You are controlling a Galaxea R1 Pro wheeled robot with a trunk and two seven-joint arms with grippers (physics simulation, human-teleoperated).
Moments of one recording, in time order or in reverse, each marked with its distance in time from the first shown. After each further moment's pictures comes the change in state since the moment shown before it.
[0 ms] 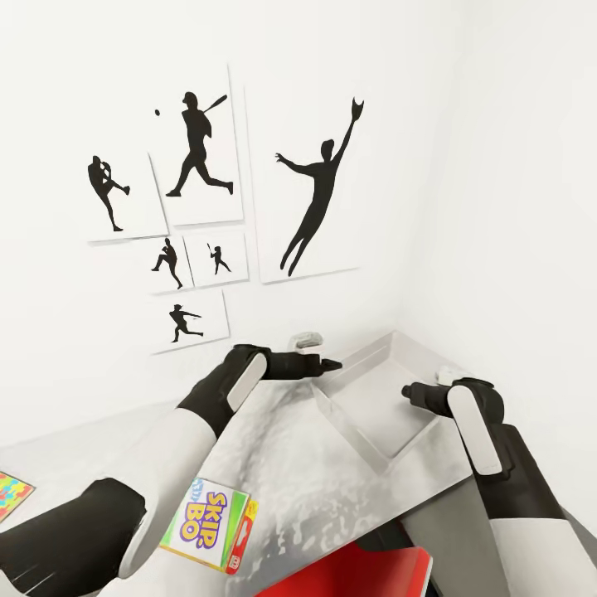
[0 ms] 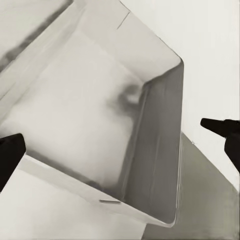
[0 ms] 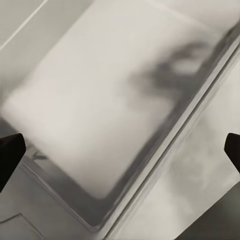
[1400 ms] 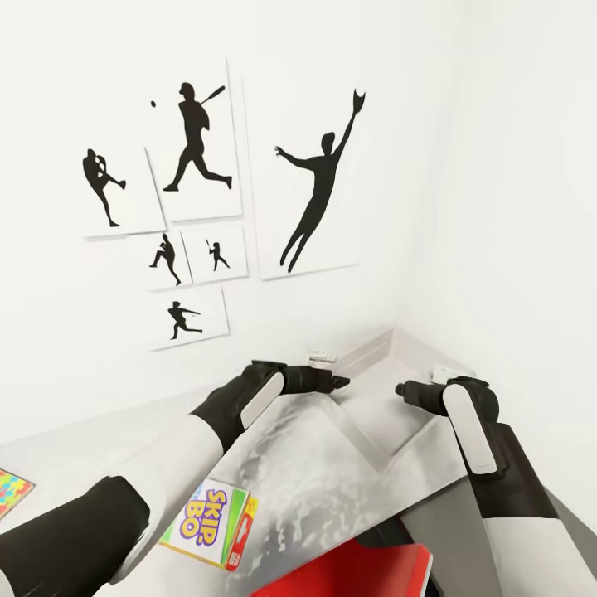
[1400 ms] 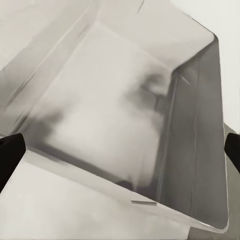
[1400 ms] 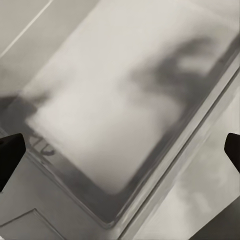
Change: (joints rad) left arm 0.002 0.000 -0.270 0.051 0.110 -0.187 0.134; right arm -0.002 0.025 0.001 -0.008 -0.007 0.000 0.001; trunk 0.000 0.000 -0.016
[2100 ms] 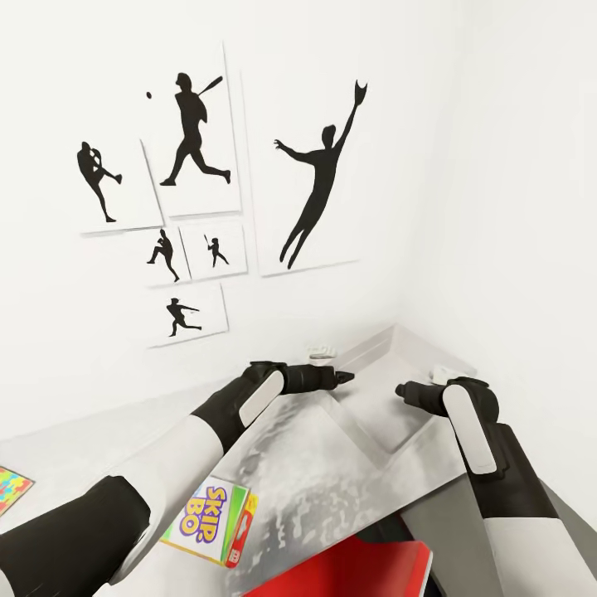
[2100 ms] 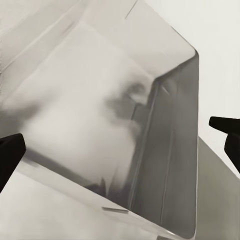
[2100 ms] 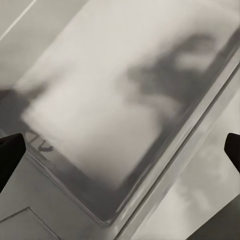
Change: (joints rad) left arm 0.000 0.000 -0.009 0.004 0.154 -0.012 0.010; right arm 0.000 -0.001 -0.001 0.007 0.000 0.000 0.003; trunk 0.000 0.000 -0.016
